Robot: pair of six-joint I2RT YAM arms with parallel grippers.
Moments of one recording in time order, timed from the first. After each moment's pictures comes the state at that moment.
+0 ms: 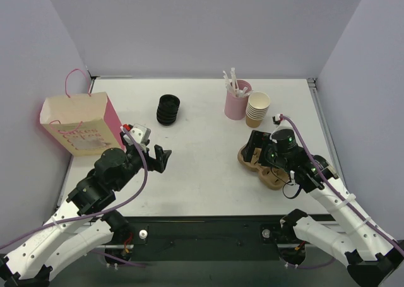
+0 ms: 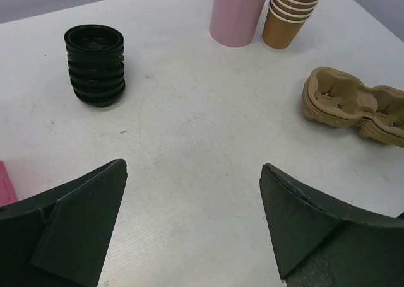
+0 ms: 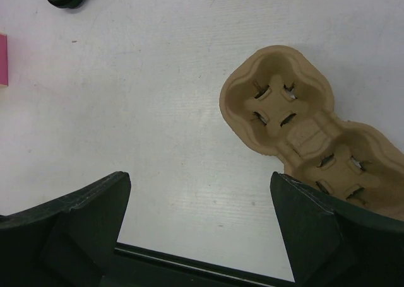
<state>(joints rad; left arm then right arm) -0.75 0.61 0.75 -0.34 -0.22 -0.18 0.56 0.85 0.90 -0.74 0.18 0.58</state>
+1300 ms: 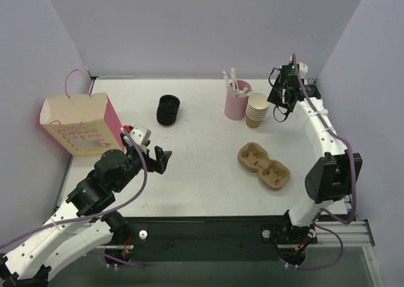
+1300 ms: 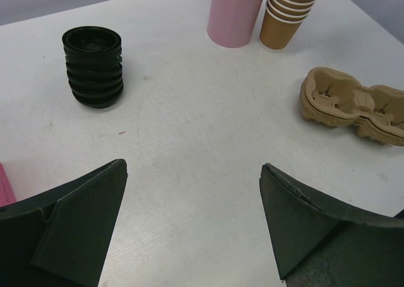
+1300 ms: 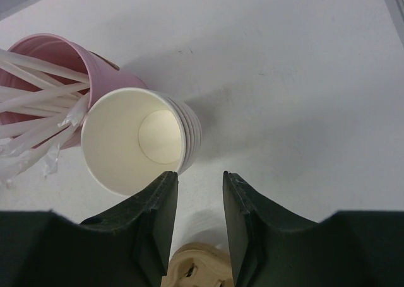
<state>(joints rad) -0.77 0.61 0.75 -0.34 -0.24 -0.18 0.13 1.63 1.56 -0.69 0.28 0.41</state>
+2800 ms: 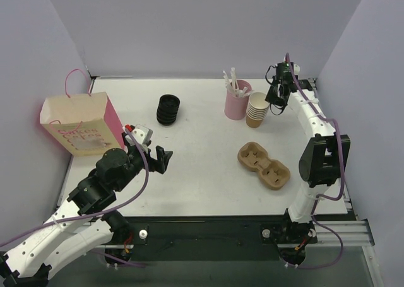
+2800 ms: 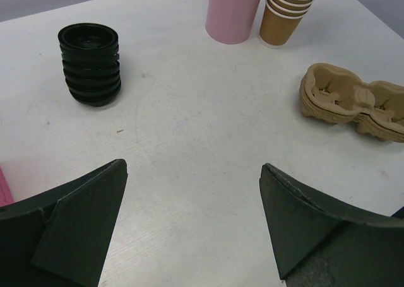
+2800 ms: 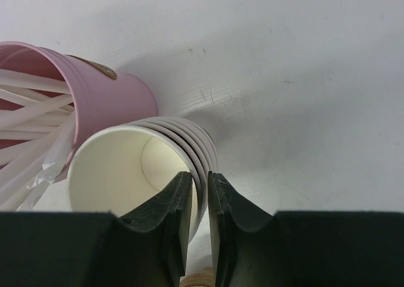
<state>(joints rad) -0.78 0.62 0.75 -0.34 -0.24 -0.17 0.10 1.84 1.65 -0.66 0.18 0.40</state>
